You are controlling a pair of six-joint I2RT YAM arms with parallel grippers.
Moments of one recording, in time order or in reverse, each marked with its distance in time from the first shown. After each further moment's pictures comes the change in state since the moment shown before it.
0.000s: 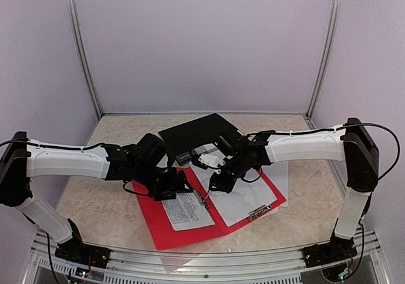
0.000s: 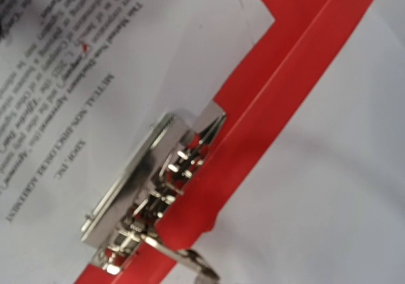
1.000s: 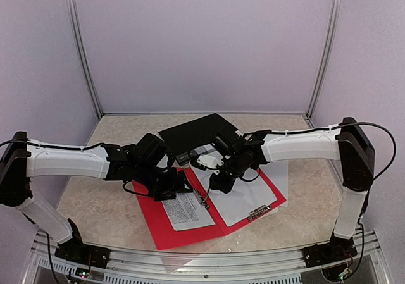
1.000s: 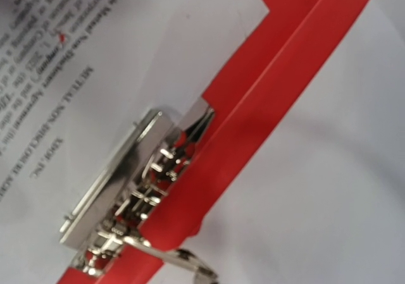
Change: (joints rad) left arm 0.000 0.000 0.000 0.000 0.001 0.000; right arm 0.000 0.036 0.035 -0.032 0.024 -0.029
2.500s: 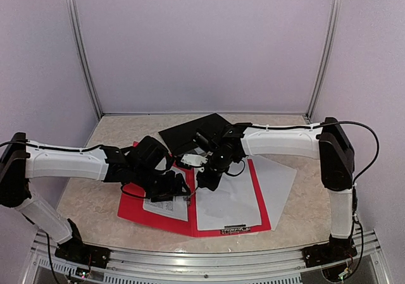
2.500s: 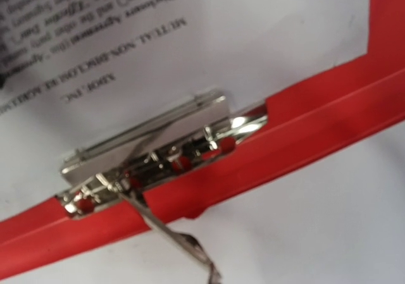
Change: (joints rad) left arm 0.000 -0.013 -0.028 -0.008 -0.014 0.054; right arm 0.042 0.177 0.302 -0.200 0.002 -0.047
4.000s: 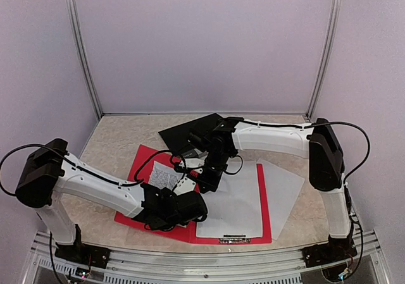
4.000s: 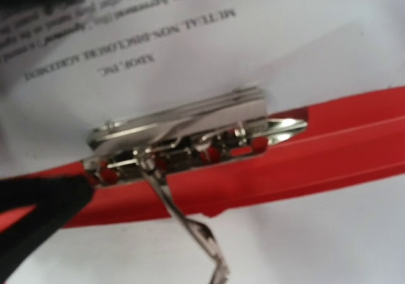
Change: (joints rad) left arm -0.413 0.262 0.072 -0.040 -0.948 0.306; right arm -0.003 0.107 0.198 -0.260 -0.066 -0.018
